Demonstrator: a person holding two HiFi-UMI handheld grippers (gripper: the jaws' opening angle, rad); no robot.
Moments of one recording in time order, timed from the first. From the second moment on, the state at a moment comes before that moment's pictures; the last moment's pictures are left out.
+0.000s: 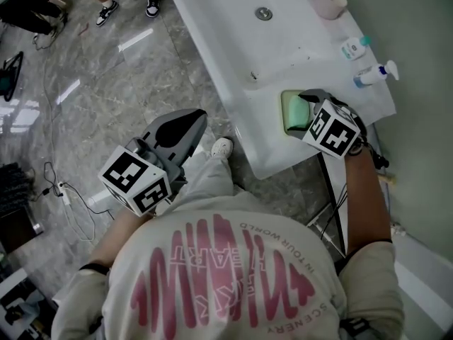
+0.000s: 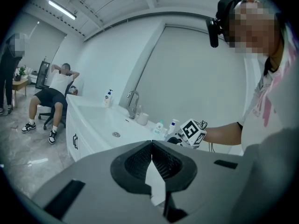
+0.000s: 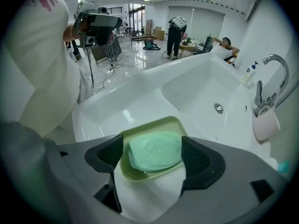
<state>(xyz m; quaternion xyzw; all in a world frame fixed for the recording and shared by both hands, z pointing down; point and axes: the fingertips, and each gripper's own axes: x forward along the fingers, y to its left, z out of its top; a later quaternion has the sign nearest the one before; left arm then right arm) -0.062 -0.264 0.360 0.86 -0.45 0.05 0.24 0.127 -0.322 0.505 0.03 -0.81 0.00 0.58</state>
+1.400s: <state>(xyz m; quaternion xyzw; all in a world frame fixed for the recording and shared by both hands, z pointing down) -0.074 -0.275 0.371 0.86 -0.45 0.05 0.25 0.131 -0.336 0.517 0.03 -0.80 0.07 0.60</state>
